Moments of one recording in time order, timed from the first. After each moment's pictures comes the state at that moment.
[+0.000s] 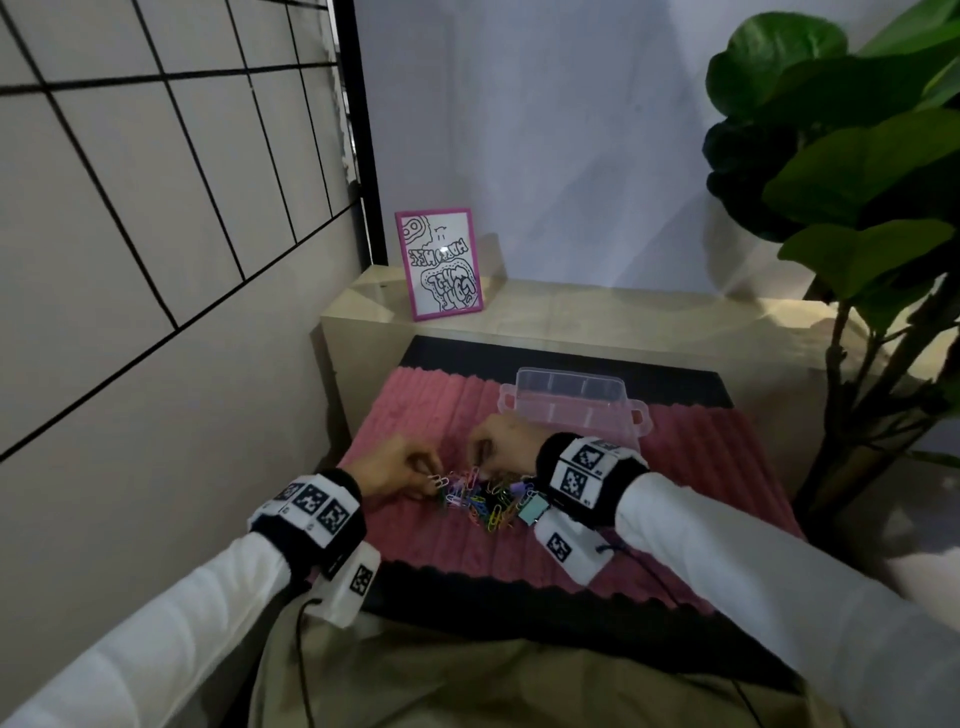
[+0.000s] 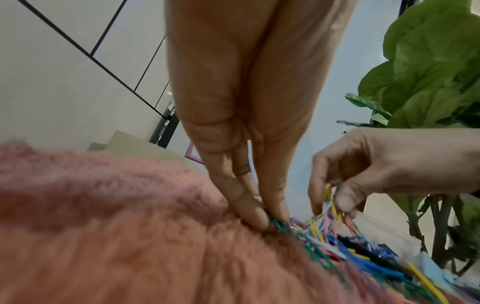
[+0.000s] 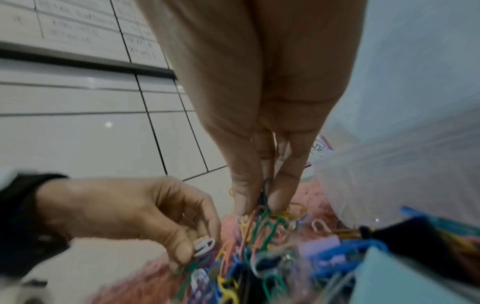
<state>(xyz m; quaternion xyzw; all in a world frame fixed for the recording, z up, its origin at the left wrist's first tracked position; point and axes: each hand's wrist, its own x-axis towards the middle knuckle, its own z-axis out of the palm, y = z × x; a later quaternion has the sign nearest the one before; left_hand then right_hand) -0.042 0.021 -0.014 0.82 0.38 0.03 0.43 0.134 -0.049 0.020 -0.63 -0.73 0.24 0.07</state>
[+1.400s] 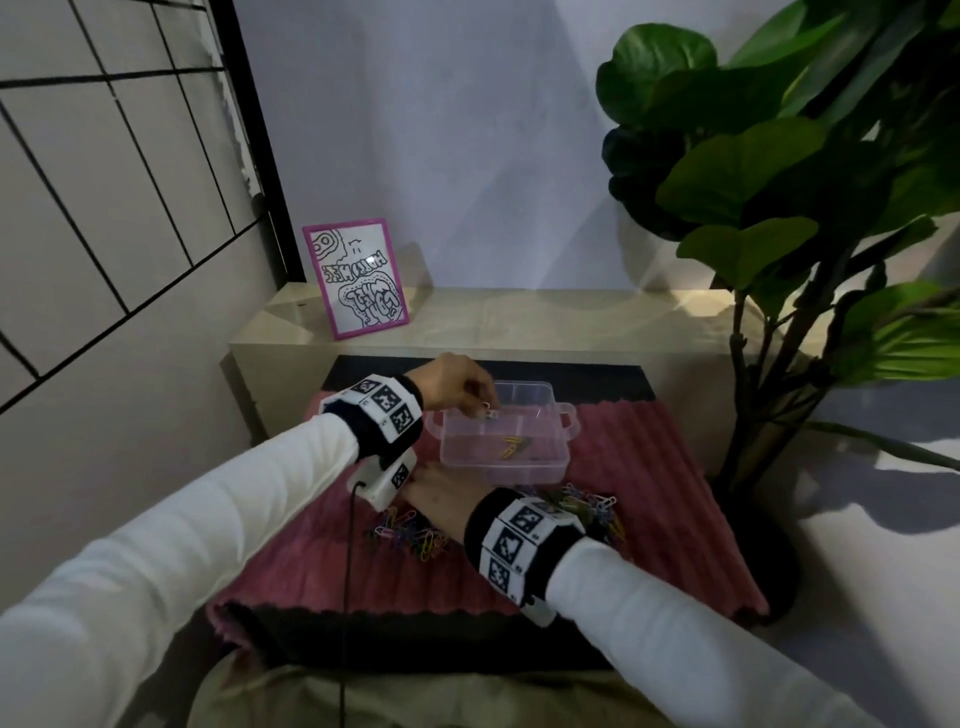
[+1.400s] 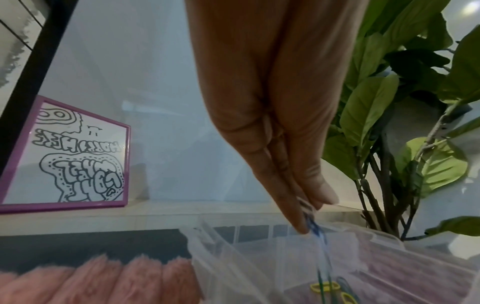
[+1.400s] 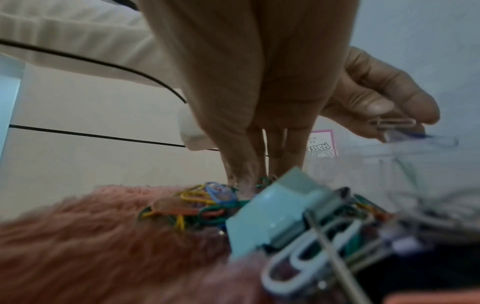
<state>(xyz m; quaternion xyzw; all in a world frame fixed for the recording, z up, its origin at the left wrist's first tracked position) 0.120 0.055 0.047 0.93 0.21 -0.01 0.30 0.126 -0.068 -0.013 -0.61 -0.79 0.08 -0.04</state>
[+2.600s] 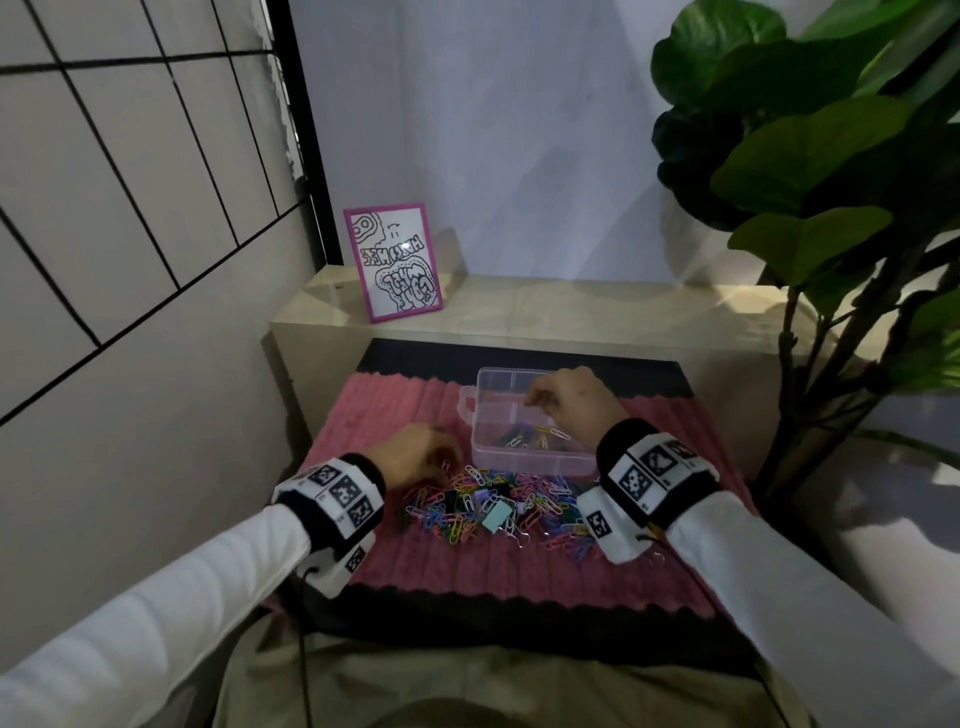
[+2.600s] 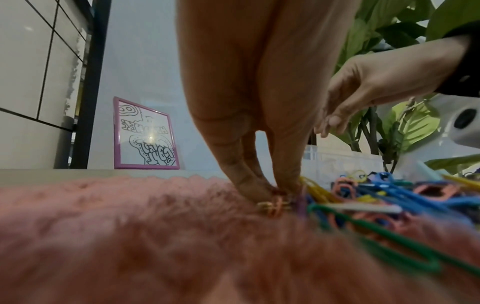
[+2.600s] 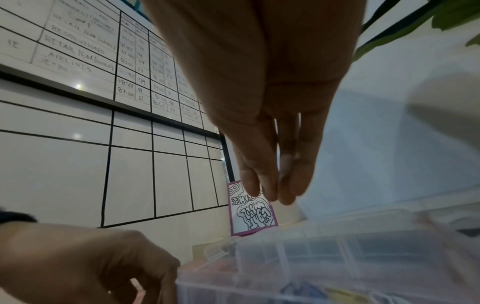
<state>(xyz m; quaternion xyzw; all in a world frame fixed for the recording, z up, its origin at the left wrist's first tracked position) 0.025 0.026 -0.006 0.95 0.25 -0.06 0.21 0.226 -0.080 0.036 -0.74 -0.62 0.09 0.22</state>
